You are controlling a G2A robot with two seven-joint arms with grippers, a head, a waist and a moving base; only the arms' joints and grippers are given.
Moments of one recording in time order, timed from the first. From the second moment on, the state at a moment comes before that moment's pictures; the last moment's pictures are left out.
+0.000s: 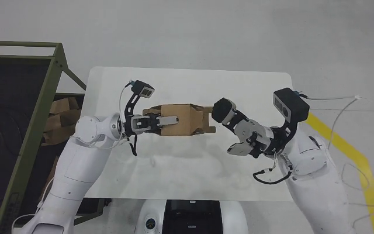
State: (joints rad) left arm 1.22 -1.05 -1.34 -1.66 -0.71 -0.34 -1.26; right arm -1.32 -1.15 1.31 -2.00 0.14 -0.76 0.72
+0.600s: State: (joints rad) left arm 1.21 -1.05 -1.33 -1.70 -0.75 -0.24 -1.22; right arm -1.34 -1.14 1.36 -2.02 0.08 -0.74 0.71
